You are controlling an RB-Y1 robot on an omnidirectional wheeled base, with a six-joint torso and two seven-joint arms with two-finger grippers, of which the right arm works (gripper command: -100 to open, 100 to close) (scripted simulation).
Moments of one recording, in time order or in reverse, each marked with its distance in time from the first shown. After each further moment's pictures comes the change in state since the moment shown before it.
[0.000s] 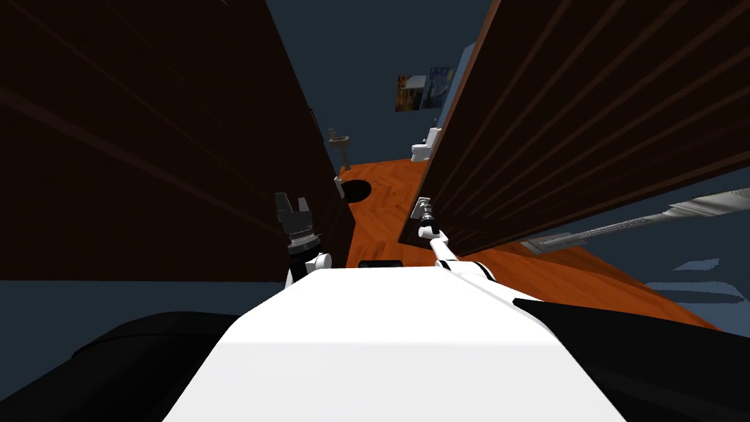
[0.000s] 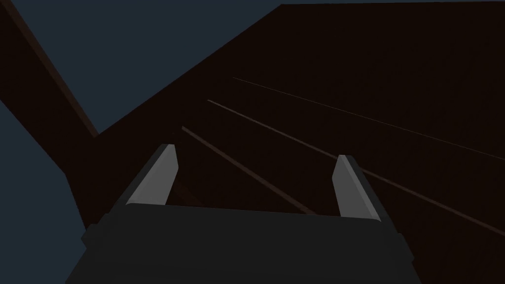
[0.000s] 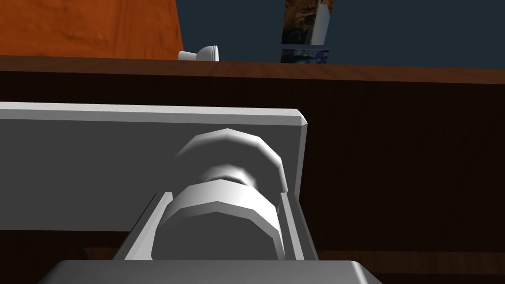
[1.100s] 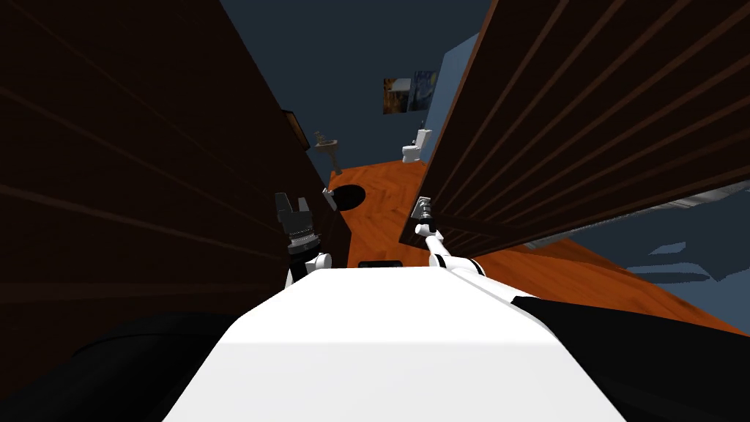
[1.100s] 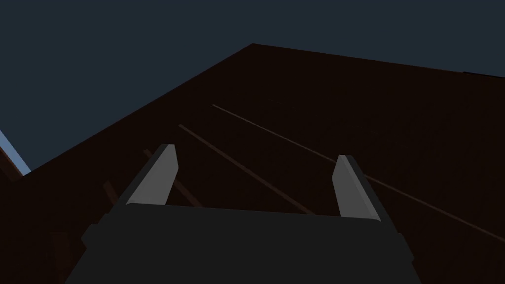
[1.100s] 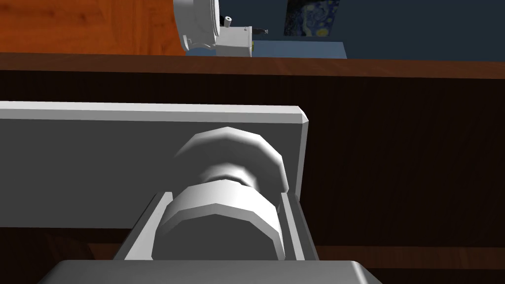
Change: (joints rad) arm -0.070 0.074 -0.136 0.068 -0.004 -0.007 0.126
